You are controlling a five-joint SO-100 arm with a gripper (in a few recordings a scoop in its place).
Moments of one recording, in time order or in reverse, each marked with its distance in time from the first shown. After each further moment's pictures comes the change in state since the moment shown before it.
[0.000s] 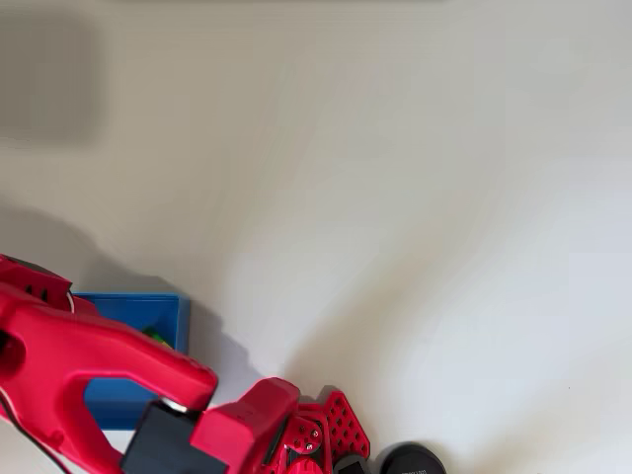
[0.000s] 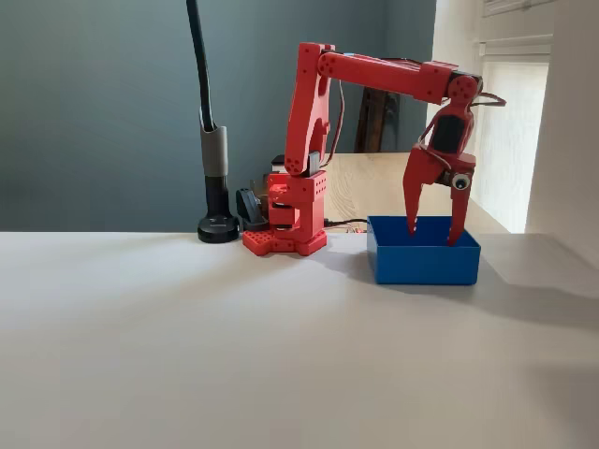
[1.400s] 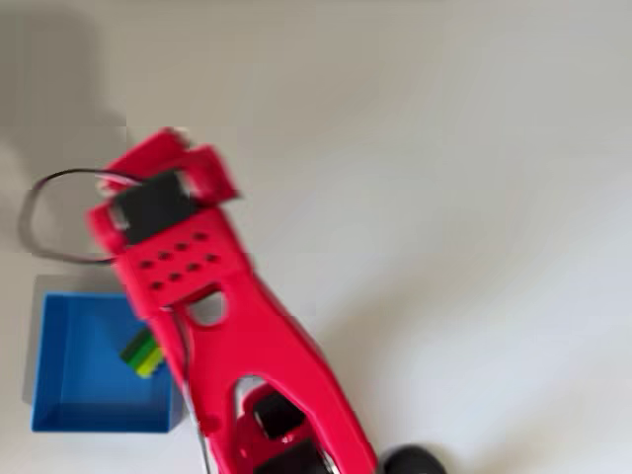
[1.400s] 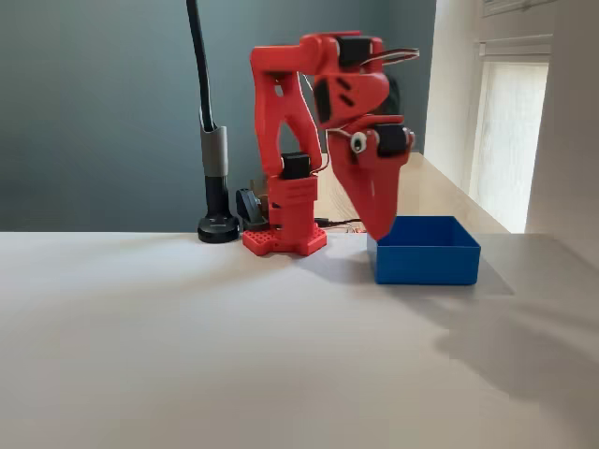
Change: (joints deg) arm 41.7 31.1 21.2 -27.5 -2.7
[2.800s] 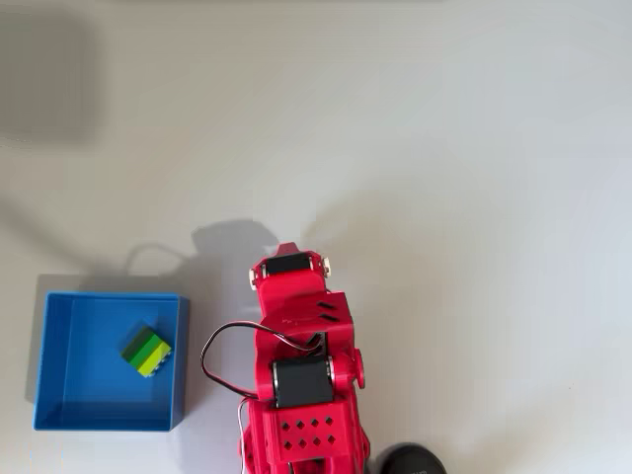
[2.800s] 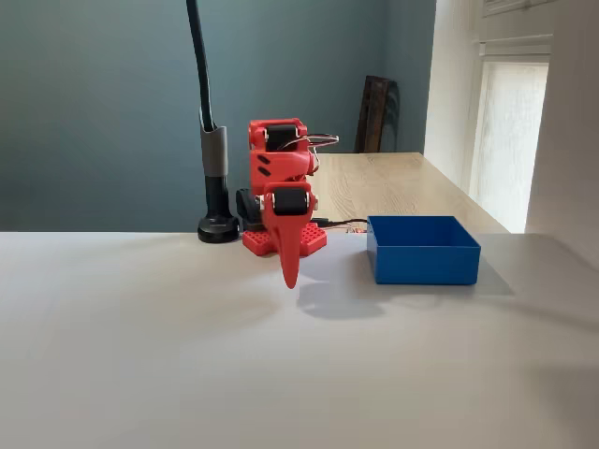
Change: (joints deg) arm 18.5 69.3 66.3 -9.8 6.3
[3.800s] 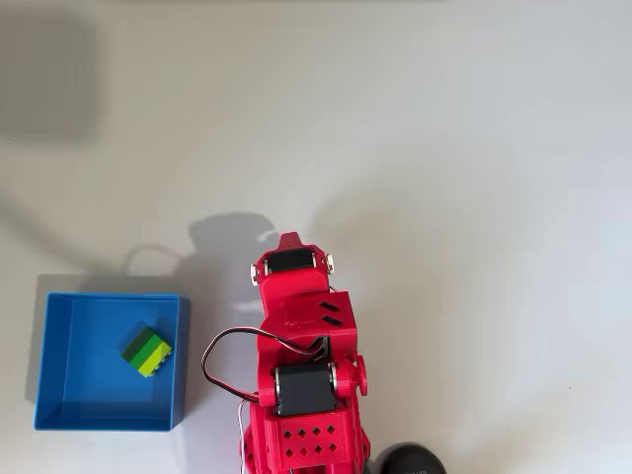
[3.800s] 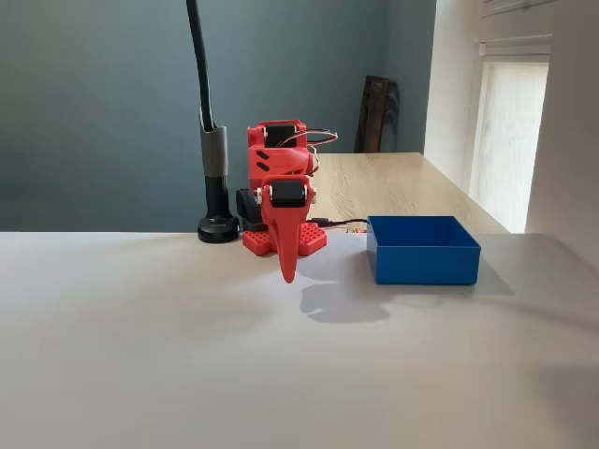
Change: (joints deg) arm -0.2 2.6 1.1 0.0 0.0
